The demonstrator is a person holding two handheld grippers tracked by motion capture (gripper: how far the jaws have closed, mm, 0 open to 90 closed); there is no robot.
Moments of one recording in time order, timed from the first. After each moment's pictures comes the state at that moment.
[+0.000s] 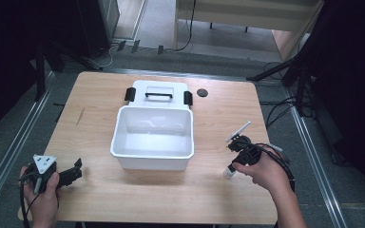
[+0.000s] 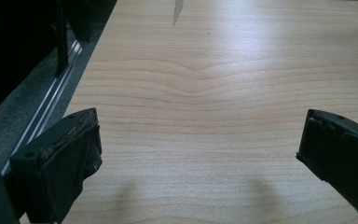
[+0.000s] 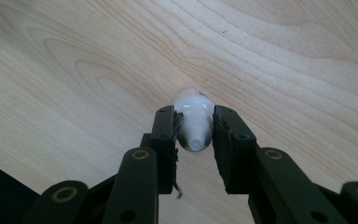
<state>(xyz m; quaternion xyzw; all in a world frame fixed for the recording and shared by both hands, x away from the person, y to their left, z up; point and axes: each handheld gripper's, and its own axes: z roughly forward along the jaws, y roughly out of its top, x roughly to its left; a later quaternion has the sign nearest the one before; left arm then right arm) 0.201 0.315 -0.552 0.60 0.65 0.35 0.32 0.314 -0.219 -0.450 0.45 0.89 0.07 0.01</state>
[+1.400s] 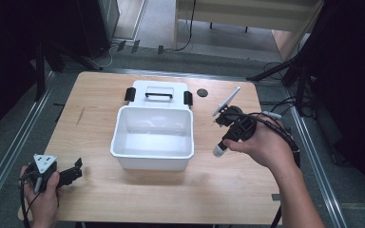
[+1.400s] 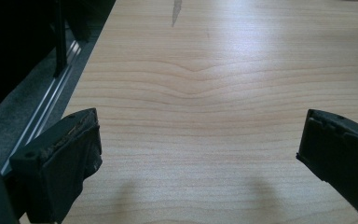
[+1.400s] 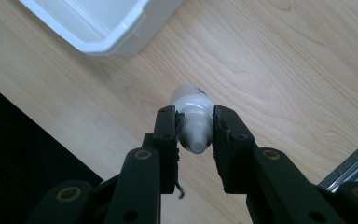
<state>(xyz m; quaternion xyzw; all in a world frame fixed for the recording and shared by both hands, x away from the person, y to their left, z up) 0.203 0.315 -0.552 0.60 0.65 0.35 0.32 0.317 -0.160 -0.332 0.38 0.92 0.08 0.04</state>
